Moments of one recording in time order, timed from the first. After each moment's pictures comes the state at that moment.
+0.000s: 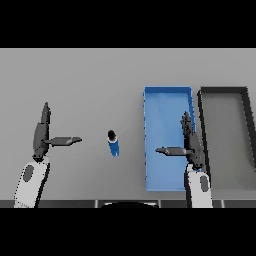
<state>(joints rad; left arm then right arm) -0.11 0.43 -0.16 -1.48 0.24 0.26 0.01 0.00 0.00 0.00 -1.57 0.00 0.00 0.00</state>
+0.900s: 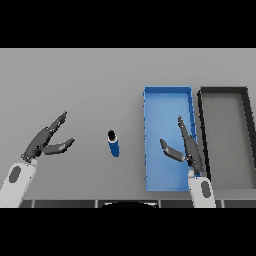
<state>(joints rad) -0.09 0.66 -0.25 -1.51 0.30 -0.21 -0.13 0.07 -0.11 0.12 -1.68 0.18 0.04 -0.04</state>
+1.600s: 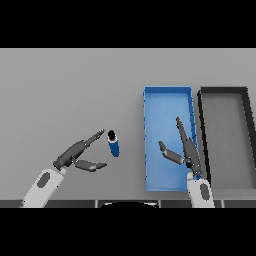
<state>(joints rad) -0.10 0.50 -0.48 -1.59 0.14 -0.23 -0.08 0.10 -0.10 0.14 -1.72 0.19 0.04 -0.05</state>
